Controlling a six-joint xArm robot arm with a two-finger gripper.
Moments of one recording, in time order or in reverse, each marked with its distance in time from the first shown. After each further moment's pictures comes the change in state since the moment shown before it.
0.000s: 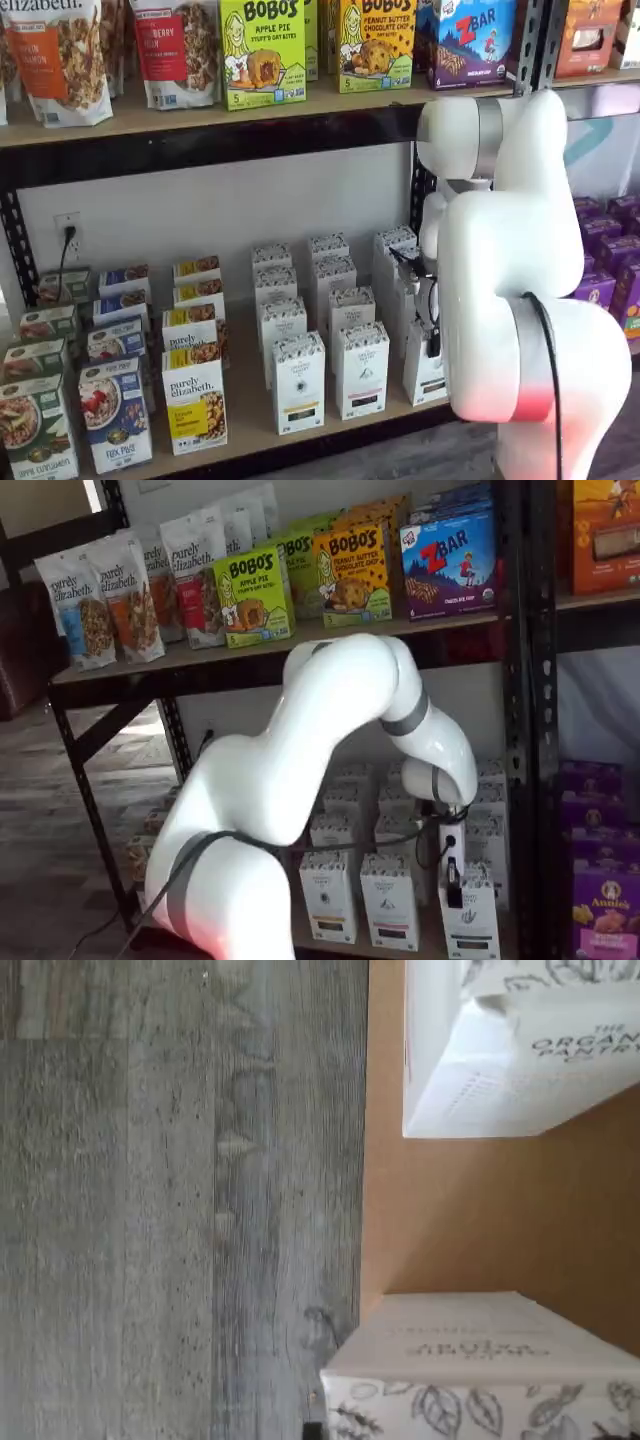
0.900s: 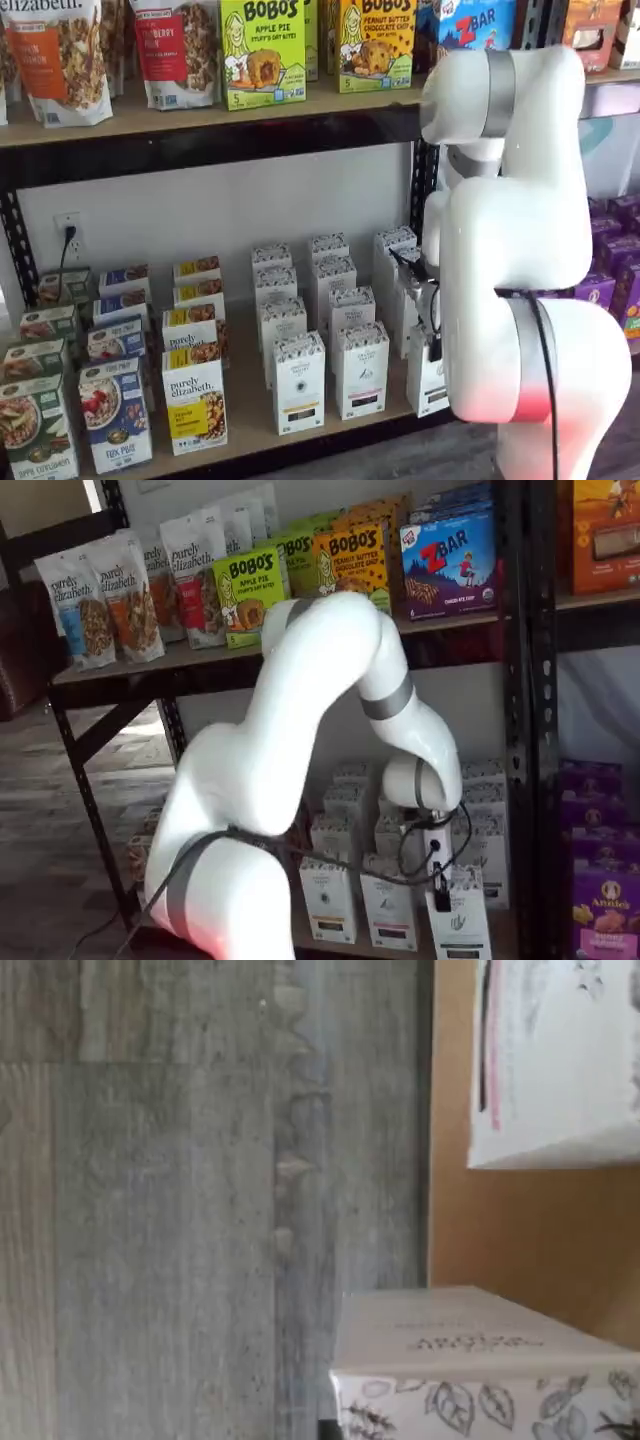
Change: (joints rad) arm 0.011 -0.233 0.381 -0.071 -0.208 0.075
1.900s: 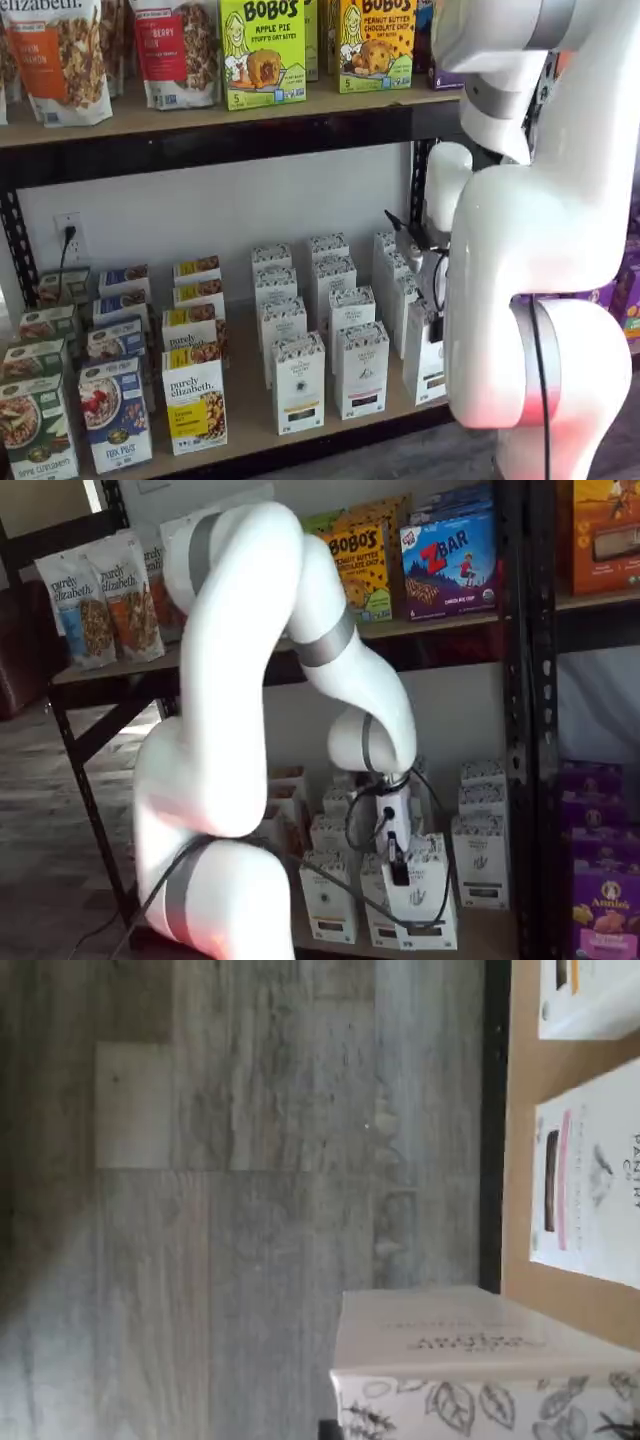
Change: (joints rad) arm 0.072 -0.606 0.567 0.026 -0.003 0.047
